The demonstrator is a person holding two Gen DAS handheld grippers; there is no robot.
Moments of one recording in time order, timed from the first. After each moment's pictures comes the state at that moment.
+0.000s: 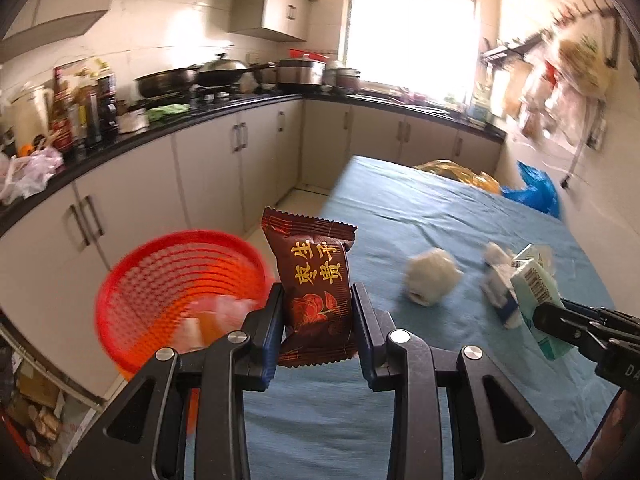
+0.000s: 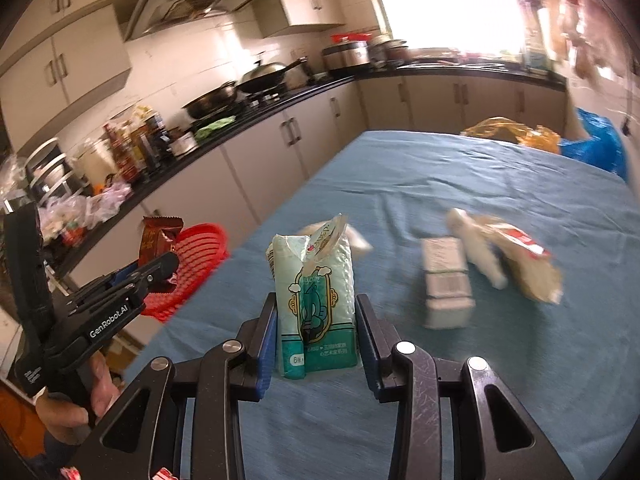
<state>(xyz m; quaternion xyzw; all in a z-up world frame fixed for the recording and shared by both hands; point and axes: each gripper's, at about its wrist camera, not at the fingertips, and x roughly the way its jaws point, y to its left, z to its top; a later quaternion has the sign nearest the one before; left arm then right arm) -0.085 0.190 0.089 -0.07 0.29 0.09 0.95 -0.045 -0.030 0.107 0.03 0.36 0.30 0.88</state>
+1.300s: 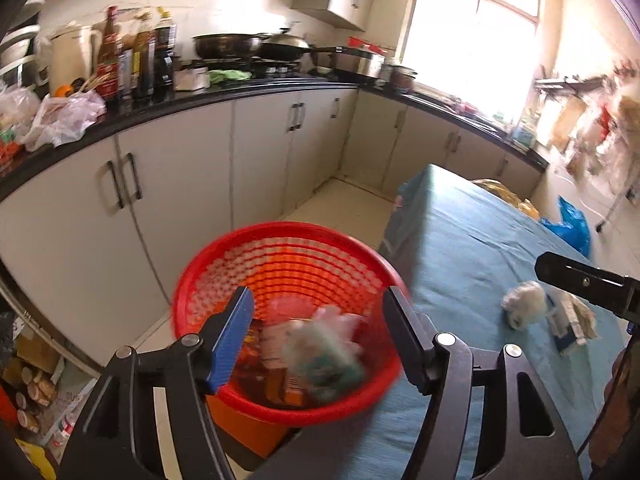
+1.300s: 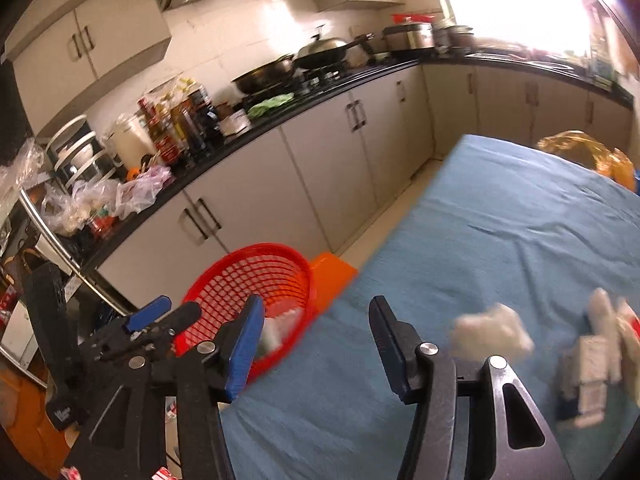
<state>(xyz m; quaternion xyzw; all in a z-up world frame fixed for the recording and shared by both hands) -0.085 0.302 0.075 -0.14 0.31 0.13 0.93 0.014 0.079 0.120 0.02 0.38 0.36 0.85</state>
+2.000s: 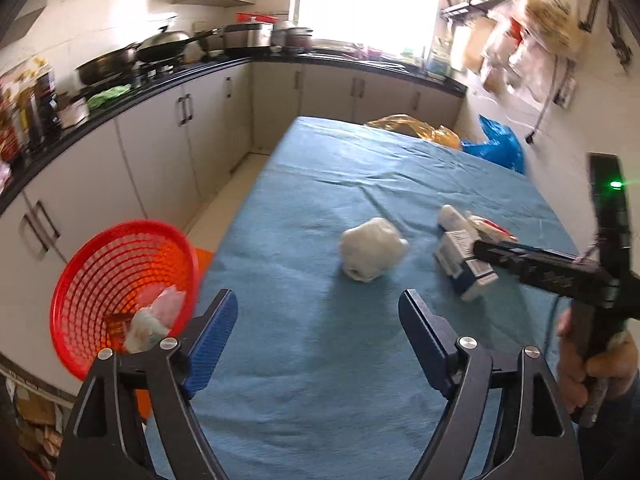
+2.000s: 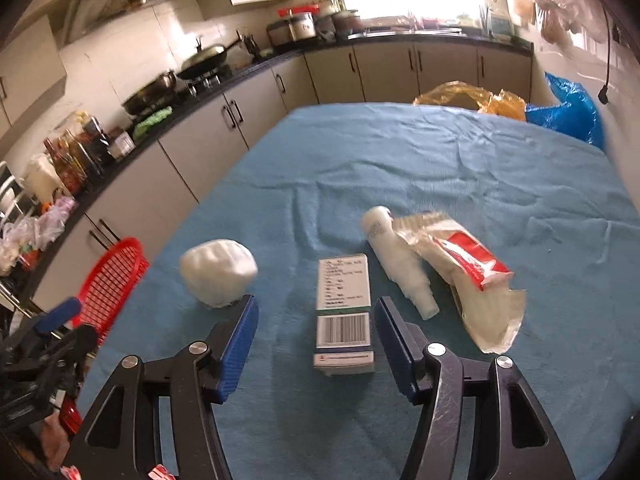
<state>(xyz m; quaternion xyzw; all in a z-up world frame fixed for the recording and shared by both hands) -0.044 0.140 0.089 -0.05 0.37 0.00 0.93 0.056 -0.091 0.073 0.04 0.43 0.20 0.88</state>
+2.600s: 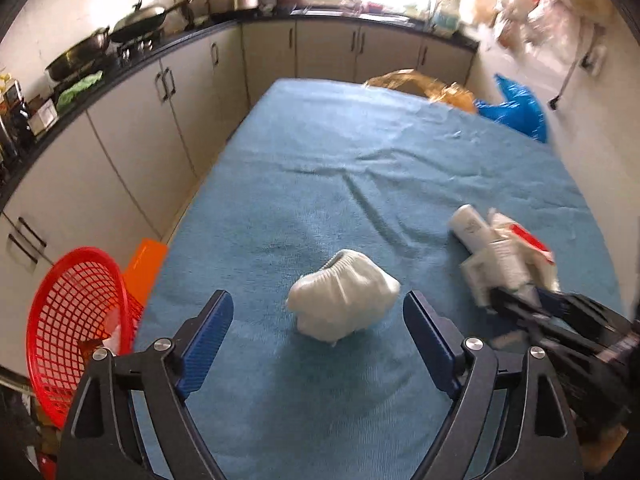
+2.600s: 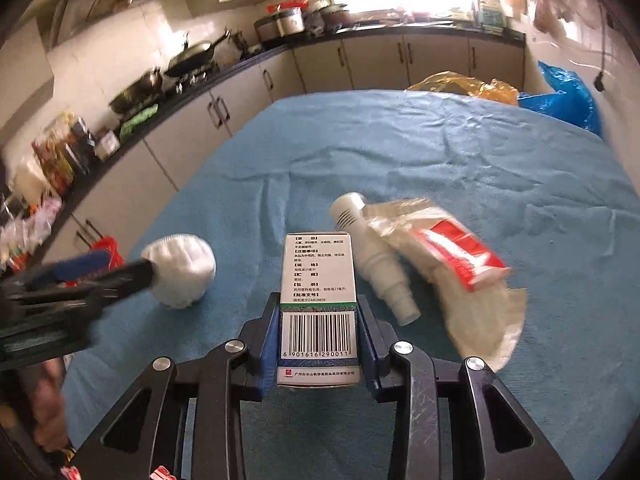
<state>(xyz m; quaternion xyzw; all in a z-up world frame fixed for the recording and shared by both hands) 0.064 0.105 0.060 -0.03 0.46 0.02 0.89 0.064 -0.112 0.058 0.06 0.42 0.19 0.89</state>
